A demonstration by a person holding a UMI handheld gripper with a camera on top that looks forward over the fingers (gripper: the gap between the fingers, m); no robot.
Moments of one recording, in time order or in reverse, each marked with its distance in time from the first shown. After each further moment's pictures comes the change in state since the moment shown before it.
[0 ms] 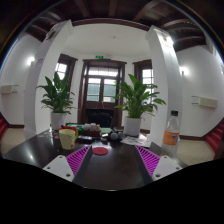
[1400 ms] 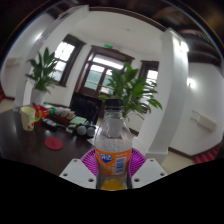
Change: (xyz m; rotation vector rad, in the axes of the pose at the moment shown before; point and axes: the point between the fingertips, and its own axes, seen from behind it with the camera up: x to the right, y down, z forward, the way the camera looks) arm 0.170 0.012 0.140 -0.079 0.039 -0.252
